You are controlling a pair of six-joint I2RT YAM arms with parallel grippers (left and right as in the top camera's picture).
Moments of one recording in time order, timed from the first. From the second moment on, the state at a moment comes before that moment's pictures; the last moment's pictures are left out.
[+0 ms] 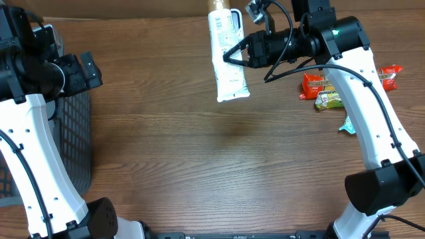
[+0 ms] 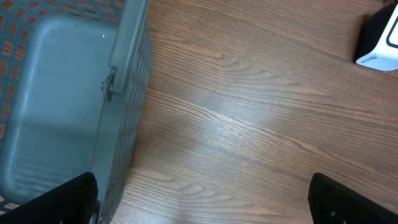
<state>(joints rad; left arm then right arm) 0.30 1.66 2.18 -1.60 0.05 -0.10 0.31 1.88 2.02 -1.02 -1.04 0.20</state>
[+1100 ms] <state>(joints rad) 0.30 1.66 2.18 -1.60 0.05 -0.10 0.40 2.20 1.95 -0.26 0.38 -0.60</state>
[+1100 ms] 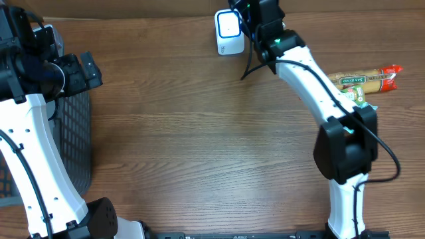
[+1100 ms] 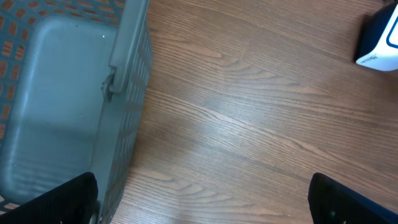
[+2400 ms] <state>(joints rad) 0.30 1.66 2.18 -1.60 0.05 -0.10 0.45 2.41 1.94 -0.08 0.62 -0.78</state>
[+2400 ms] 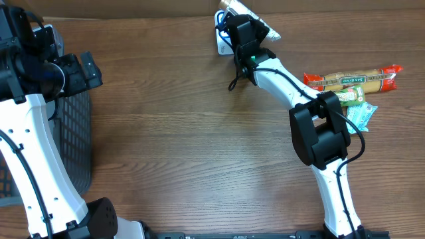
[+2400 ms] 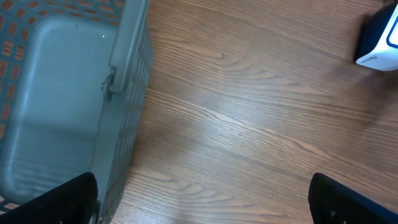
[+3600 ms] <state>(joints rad) 0.30 1.66 2.18 -1.60 0.05 -0.10 0.00 1.73 1.98 -1.14 -0.40 0.22</state>
